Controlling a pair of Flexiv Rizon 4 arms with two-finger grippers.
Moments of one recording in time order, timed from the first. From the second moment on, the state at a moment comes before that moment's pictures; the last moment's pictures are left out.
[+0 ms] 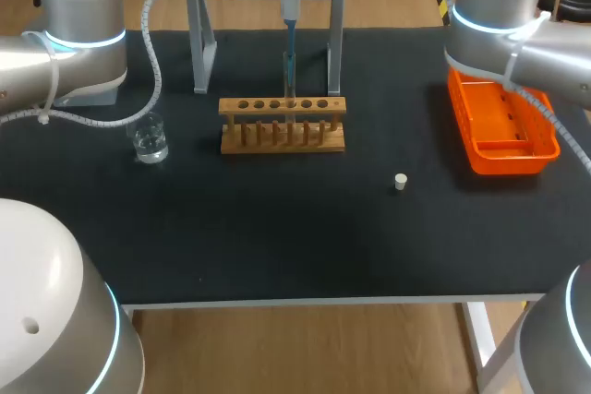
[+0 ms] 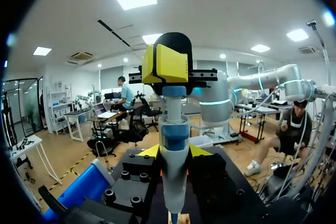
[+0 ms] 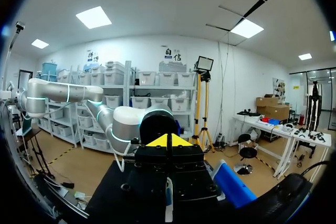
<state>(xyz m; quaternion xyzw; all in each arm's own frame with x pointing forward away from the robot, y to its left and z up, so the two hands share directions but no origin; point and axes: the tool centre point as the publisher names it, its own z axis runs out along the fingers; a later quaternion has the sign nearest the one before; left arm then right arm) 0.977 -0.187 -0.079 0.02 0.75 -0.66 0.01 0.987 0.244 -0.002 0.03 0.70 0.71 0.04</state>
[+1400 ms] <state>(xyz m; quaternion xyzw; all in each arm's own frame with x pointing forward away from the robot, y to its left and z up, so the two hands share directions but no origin) 0.976 -0.187 -0.082 0.02 0.75 -0.66 0.01 0.988 0.245 -0.020 0.04 0.71 0.71 0.02</state>
